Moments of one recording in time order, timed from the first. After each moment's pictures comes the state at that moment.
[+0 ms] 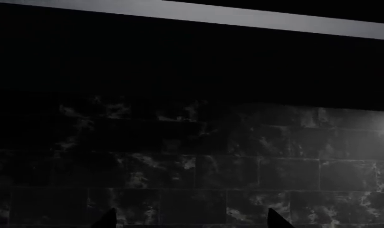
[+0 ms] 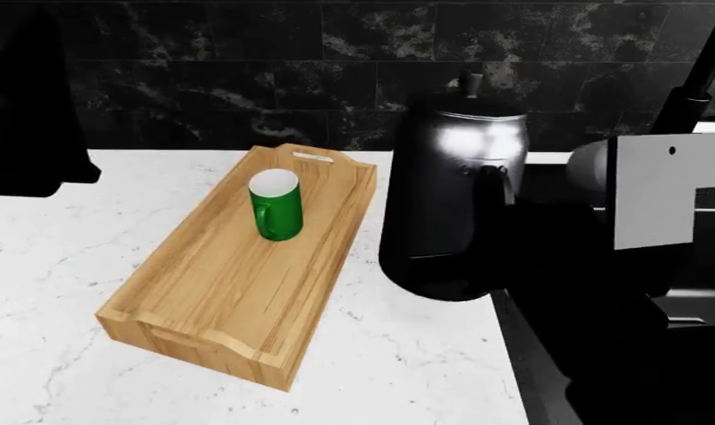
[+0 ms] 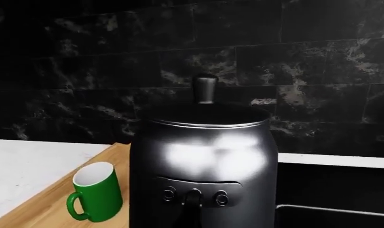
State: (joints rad) left arm -0.85 -0.76 -0.41 0.86 -1.76 -1.06 -0.92; right arm 0.92 0.63 -0.31 -0.79 1.88 0.87 1.37
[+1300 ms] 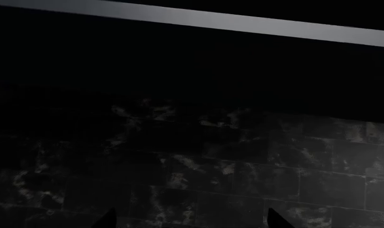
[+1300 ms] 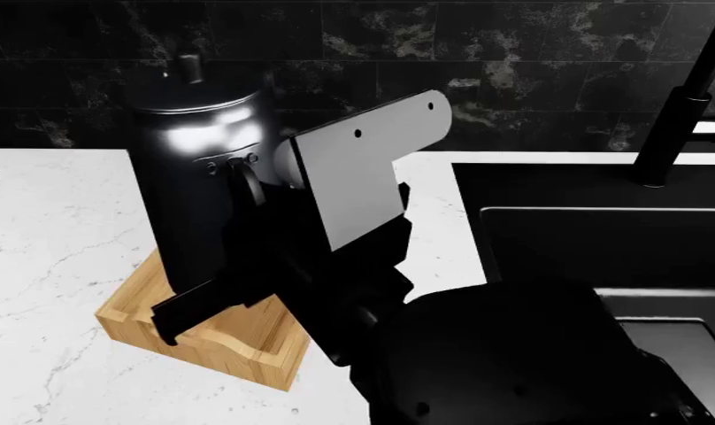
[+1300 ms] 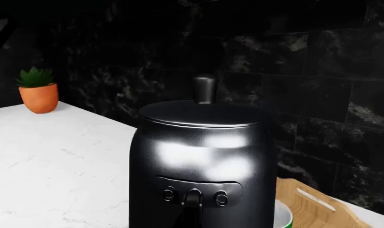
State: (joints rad) left arm -0.66 -0.79 -0.69 0.86 -1.74 -1.07 -0.82; right arm 1.08 0.19 -0.67 -0.61 1.51 0.85 1.02
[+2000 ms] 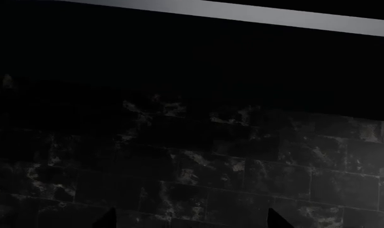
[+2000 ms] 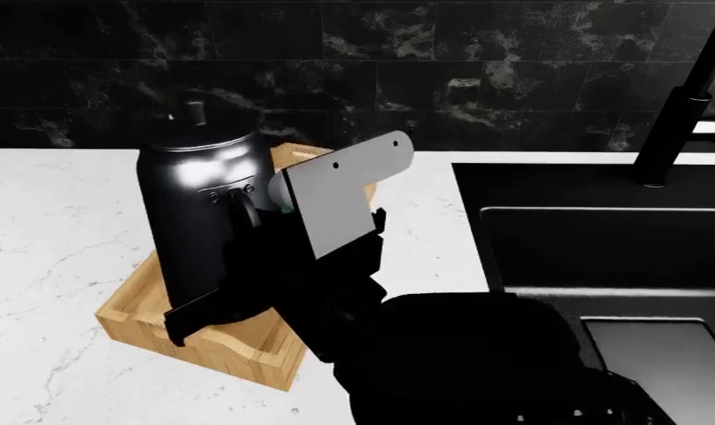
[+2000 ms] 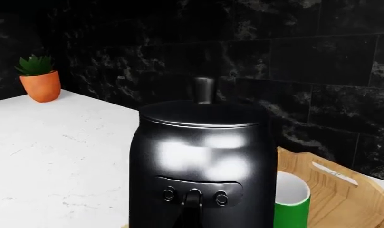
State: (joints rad) left arm -0.59 -0.78 -0.76 0.85 -1.70 -1.08 -0.76; right arm 0.98 0.18 -0.75 -0.50 1.34 0.77 0.84
